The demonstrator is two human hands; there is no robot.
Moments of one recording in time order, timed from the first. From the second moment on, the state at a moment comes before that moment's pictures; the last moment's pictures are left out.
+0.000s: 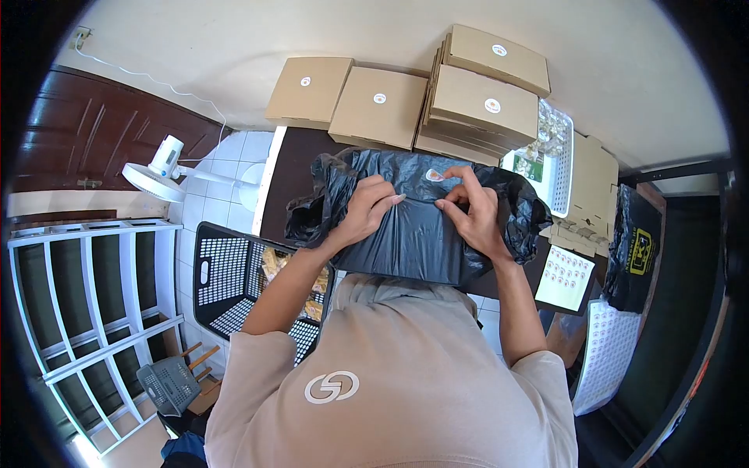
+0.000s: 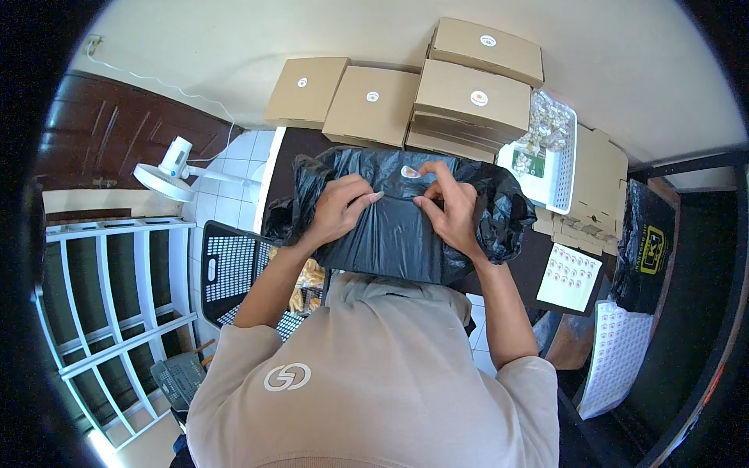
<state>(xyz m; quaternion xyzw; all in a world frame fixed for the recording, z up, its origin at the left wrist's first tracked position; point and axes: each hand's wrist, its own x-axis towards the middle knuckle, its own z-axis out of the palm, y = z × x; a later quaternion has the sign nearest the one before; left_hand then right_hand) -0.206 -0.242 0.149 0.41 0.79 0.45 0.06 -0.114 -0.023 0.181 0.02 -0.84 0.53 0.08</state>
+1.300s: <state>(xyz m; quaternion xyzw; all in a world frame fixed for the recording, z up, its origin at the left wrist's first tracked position) -0.243 -0.241 0.157 0.27 0.83 0.37 0.33 -0.148 -0.043 0.156 0.01 -0.81 0.59 0.02</state>
